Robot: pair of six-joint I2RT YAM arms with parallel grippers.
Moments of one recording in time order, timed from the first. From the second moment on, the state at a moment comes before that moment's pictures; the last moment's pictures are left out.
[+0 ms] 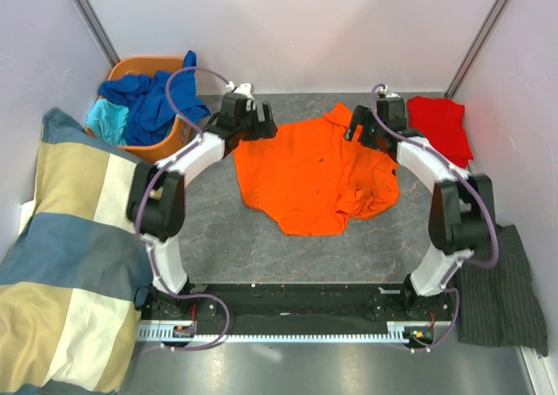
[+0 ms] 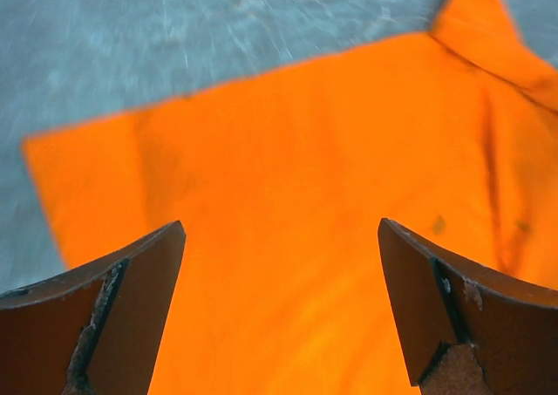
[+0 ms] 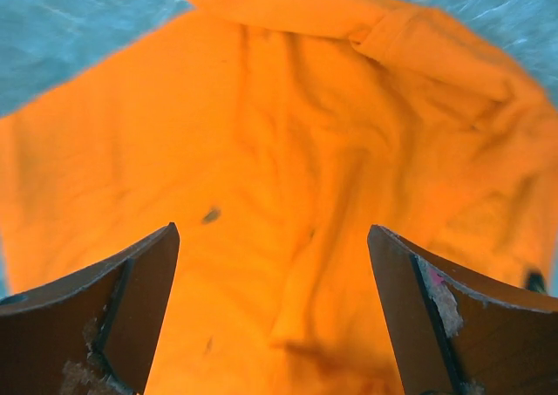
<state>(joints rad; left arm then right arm) -0.37 1.95 1.48 -0.09 0.04 -0.37 0.17 1.78 1.29 -0.20 -0.01 0.44</state>
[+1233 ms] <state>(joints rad) -0.50 1.58 0.82 0.03 0.06 -0.51 0.21 1.27 0.95 -0.38 -0.15 0.41</state>
